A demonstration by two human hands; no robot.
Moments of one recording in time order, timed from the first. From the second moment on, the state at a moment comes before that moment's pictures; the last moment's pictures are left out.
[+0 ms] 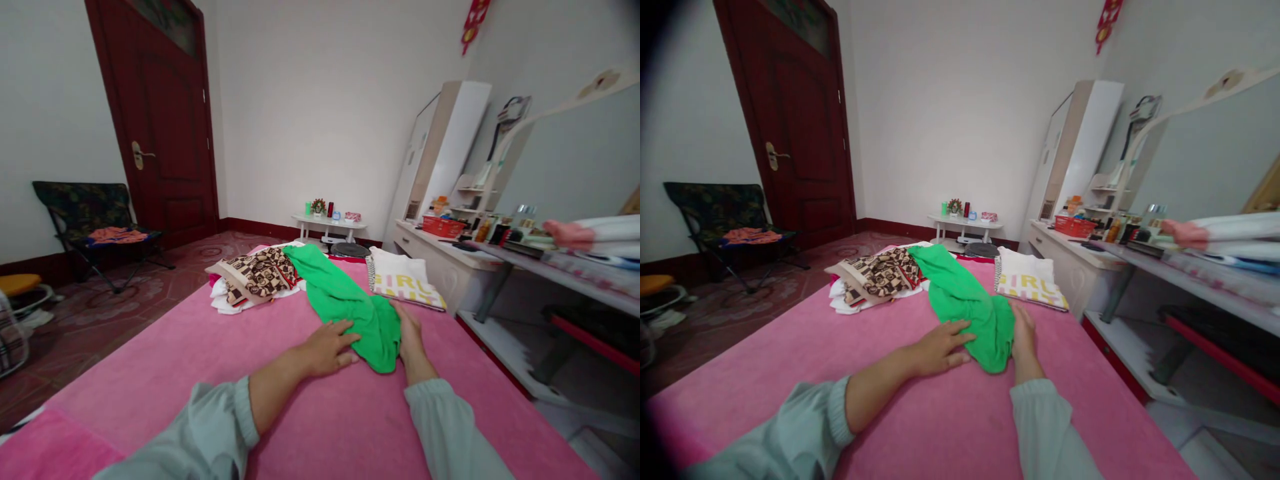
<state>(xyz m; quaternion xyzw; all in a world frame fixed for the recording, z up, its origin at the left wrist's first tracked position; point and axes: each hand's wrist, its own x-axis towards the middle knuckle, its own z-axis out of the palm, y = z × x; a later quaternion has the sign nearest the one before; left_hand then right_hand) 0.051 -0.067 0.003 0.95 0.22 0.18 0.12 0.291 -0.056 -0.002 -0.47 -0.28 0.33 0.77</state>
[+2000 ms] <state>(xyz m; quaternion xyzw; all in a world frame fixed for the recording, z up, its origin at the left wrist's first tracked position) -0.031 0.032 0.034 0.68 0.48 0.45 0.33 0.207 -0.096 0.113 -0.50 -0.68 0.30 0.45</state>
